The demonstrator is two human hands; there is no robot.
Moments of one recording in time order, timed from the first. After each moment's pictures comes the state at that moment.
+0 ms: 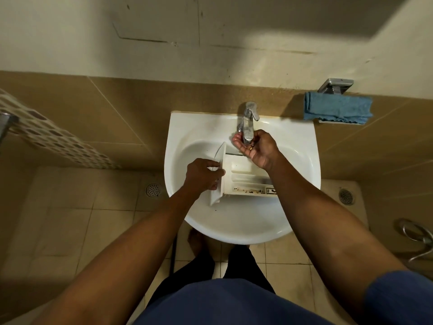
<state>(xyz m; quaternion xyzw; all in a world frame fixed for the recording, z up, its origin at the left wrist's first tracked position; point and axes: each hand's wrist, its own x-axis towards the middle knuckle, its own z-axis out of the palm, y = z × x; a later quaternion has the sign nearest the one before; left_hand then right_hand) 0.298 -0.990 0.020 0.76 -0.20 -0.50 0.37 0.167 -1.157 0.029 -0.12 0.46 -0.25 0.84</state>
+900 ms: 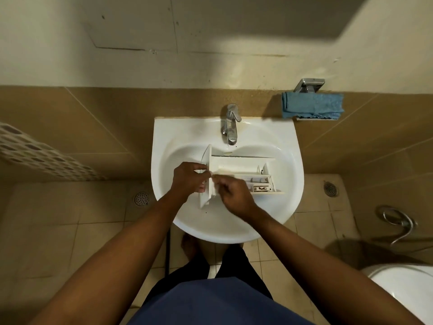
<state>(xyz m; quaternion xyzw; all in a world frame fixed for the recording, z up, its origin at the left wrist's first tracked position) 0.300 -0.989 0.022 0.75 -0.22 -0.50 0.38 0.125 -1.013 0.029 -0.78 0.42 -0.16 0.44</state>
